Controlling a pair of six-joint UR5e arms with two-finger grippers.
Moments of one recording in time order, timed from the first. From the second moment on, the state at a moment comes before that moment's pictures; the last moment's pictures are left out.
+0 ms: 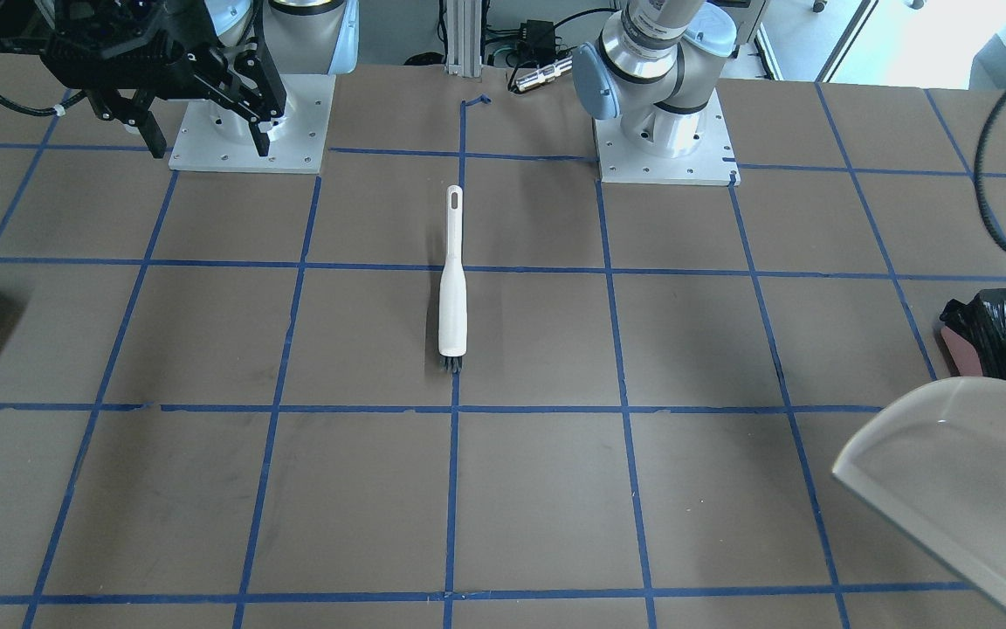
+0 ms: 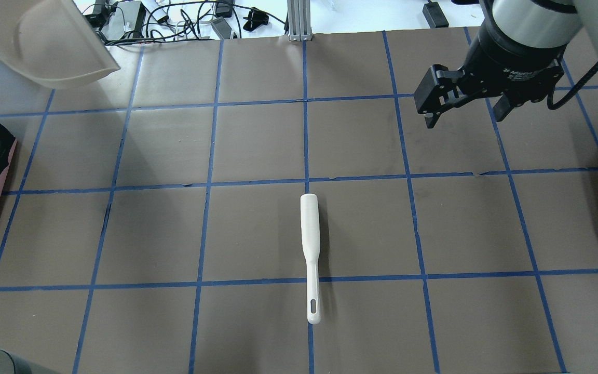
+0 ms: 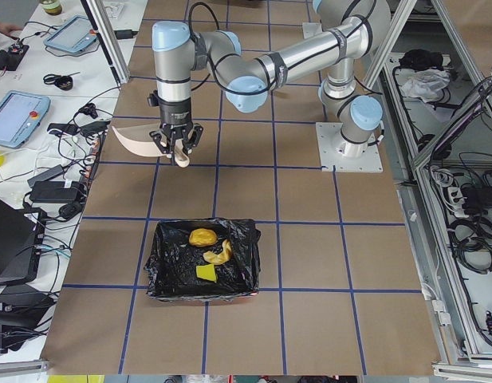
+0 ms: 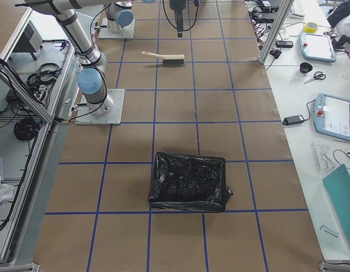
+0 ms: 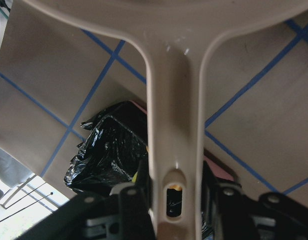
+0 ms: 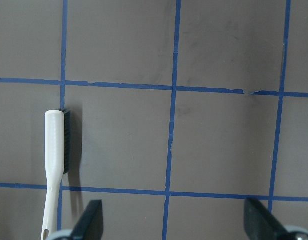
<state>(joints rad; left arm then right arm) -1.16 -1.86 -1.31 -1.33 1.83 1.30 1.61 -1.70 1.57 -1.54 -1.57 -0.02</state>
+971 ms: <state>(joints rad) -1.67 -1.86 -1.47 -1.43 1.58 0.22 1.62 -1.69 1.57 -1.57 -1.57 -0.02</state>
